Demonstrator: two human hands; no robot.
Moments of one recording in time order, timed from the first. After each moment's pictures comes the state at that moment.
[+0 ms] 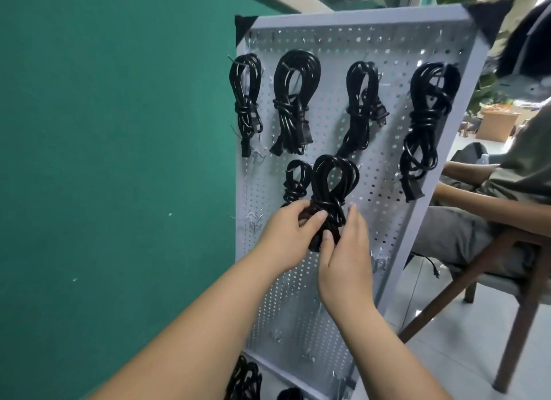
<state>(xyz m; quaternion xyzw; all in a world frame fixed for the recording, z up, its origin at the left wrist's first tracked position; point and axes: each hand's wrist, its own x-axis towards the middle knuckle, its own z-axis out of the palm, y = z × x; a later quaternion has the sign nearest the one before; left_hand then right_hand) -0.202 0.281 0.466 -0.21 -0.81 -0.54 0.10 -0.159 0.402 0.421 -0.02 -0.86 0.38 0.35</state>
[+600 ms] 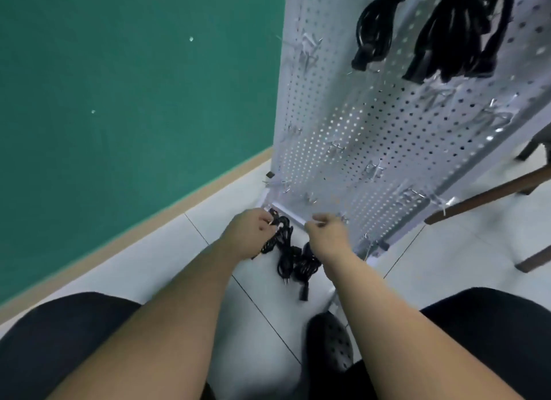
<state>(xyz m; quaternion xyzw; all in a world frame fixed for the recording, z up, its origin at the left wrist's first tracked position) -0.139 0.153 0.171 0.05 -0.89 -0.43 -0.16 -0.144 0.348 0.161 -0.21 -0.83 0.51 -0.11</state>
